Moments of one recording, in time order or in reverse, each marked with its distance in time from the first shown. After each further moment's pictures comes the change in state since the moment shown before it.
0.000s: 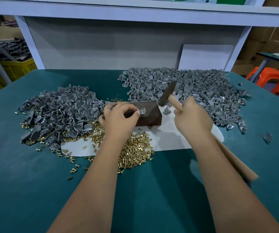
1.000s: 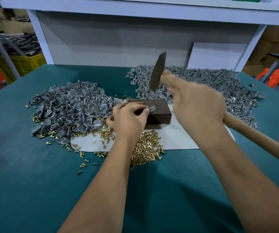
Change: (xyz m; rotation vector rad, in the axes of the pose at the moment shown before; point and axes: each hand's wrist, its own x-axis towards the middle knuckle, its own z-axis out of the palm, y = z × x) left_hand -0.002 -0.002 0.009 -0.018 0.071 -0.092; right_hand -0.024 -0.053 -0.036 -0.253 0.360 -0.458
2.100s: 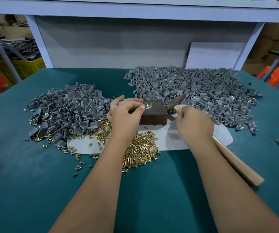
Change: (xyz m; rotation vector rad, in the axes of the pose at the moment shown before) left_hand -0.004 0.010 -0.014 -0.265 -0.056 0.102; right_hand -0.028 0.041 0.075 0.094 -0.398 0.373
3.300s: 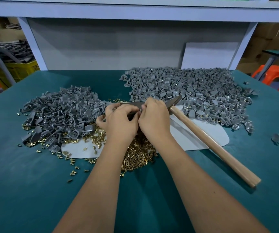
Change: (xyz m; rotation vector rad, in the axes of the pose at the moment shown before) left_hand 0.000 -0.007 0.005 0.365 0.067 0.055; right_hand -0.009 -0.081 0.015 0.447 0.122 -0.261
